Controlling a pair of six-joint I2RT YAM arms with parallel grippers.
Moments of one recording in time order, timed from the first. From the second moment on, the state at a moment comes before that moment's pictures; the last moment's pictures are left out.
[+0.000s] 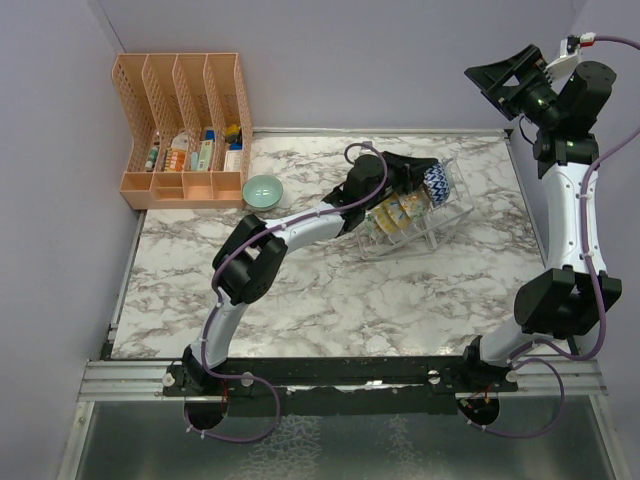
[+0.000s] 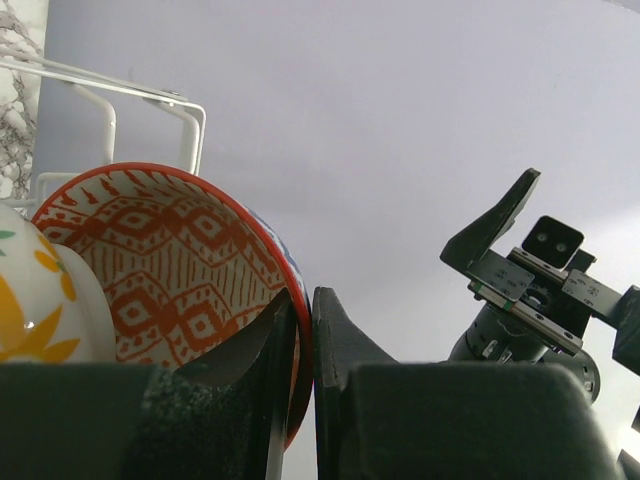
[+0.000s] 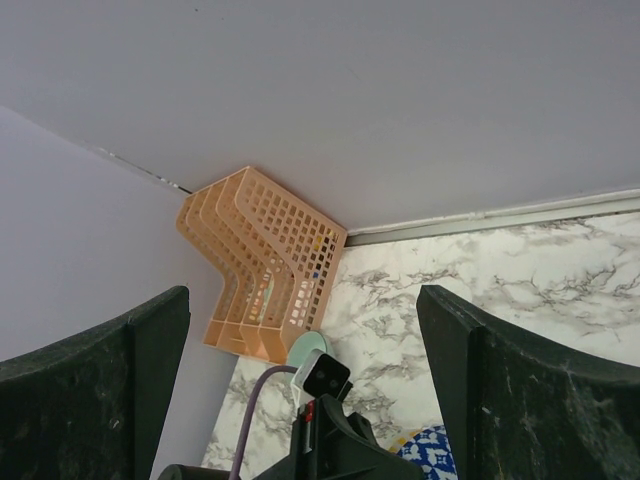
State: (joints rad) left arm -0.80 2.17 1.68 0.52 0.06 -1.88; right arm -0.20 1.59 1.75 -0.14 -0.65 0.78
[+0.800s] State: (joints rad) left arm -0.79 2.18 1.74 0.41 0.10 -1.84; right arm -0.20 1.60 1.73 -0.14 -0.65 0.77
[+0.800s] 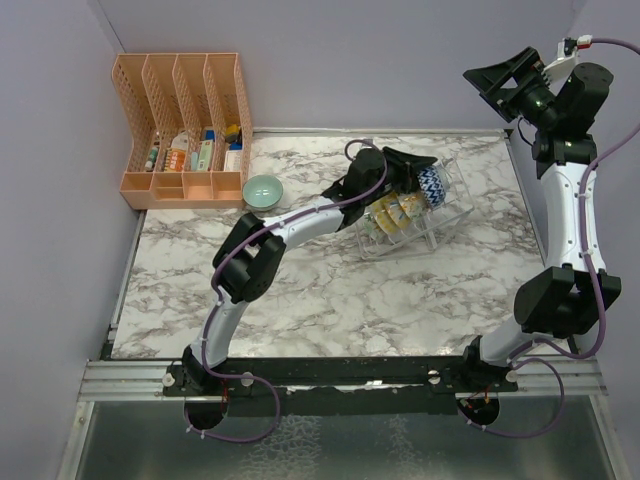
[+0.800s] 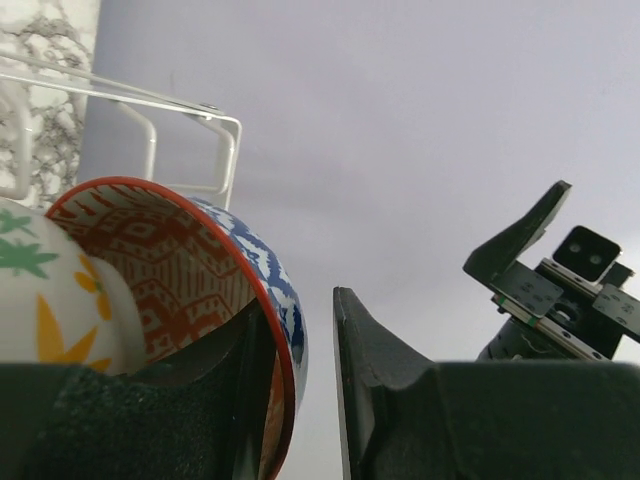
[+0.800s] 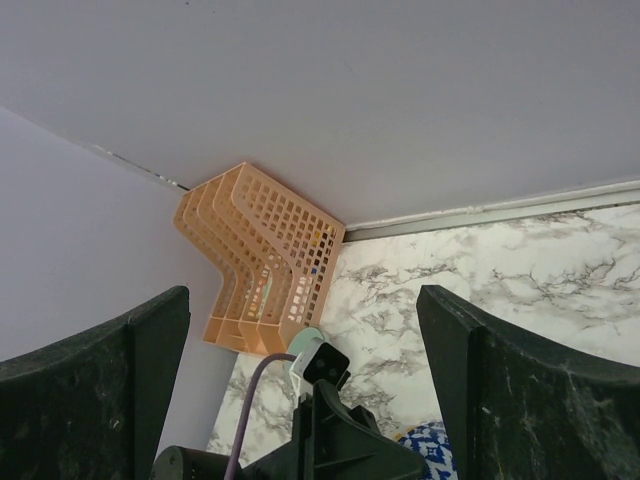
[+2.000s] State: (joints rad) left arm -0.73 2.08 1.75 0.04 0.20 -1.60; right arm -0.20 1.60 1.68 -0.11 -0.67 0.78
